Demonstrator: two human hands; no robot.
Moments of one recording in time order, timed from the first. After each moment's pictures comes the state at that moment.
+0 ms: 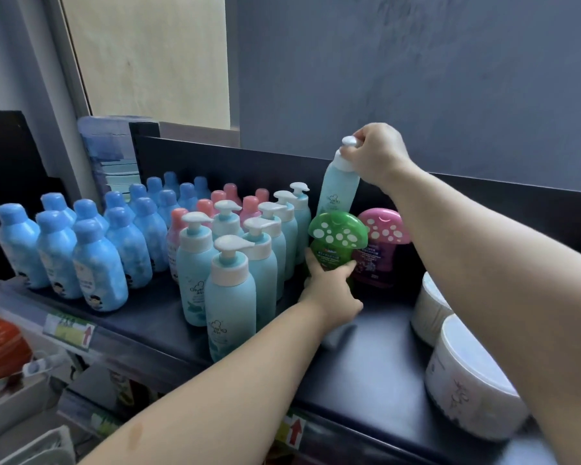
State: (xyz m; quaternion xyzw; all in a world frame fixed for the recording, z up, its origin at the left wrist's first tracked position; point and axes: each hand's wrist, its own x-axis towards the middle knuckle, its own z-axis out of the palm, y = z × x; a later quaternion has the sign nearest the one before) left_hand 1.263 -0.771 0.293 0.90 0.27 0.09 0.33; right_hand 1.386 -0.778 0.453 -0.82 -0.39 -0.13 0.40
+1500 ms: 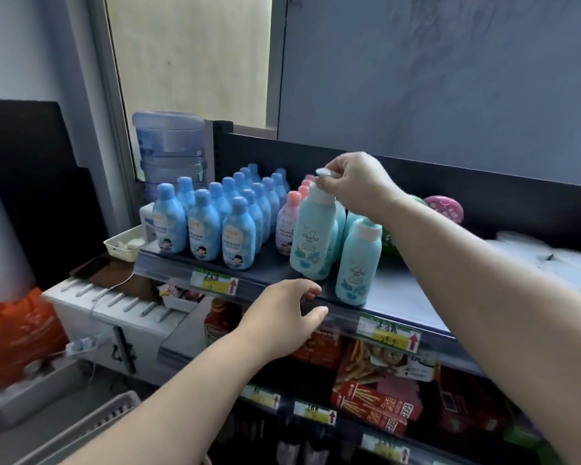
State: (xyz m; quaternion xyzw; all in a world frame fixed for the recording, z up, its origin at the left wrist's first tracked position) left_hand 0.967 -0.707 0.294 0.92 0.19 0.19 0.28; right_hand 1.127 -0.743 0.428 -0.81 -0.46 -0.09 0.36
